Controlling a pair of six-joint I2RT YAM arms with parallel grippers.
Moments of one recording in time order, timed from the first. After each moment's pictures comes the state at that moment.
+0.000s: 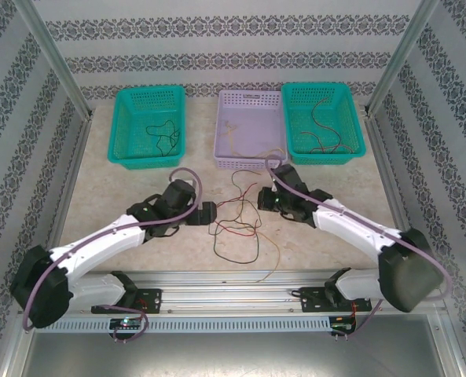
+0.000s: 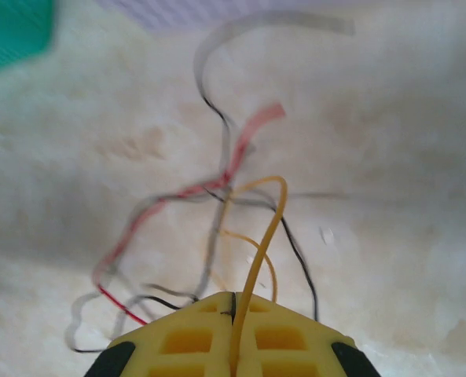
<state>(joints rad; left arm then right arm) -0.70 1.22 0.72 -0.42 -0.06 -0.66 0.58 1.28 0.82 -0.35 -0.07 0.68</state>
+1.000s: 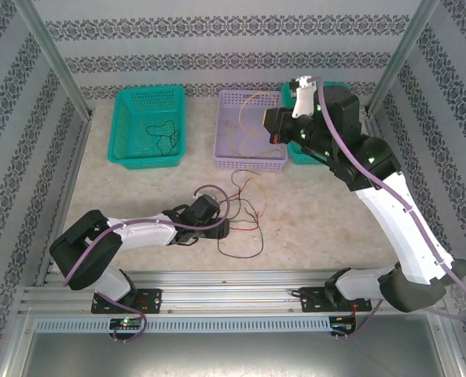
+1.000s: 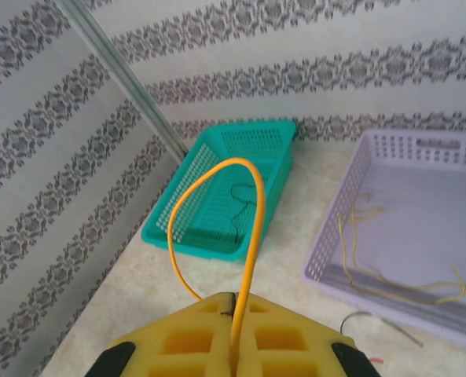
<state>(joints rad) -0.80 1.53 0.67 -0.14 -0.05 -0.70 0.57 1.32 1.81 -0.80 -0.08 0.42</state>
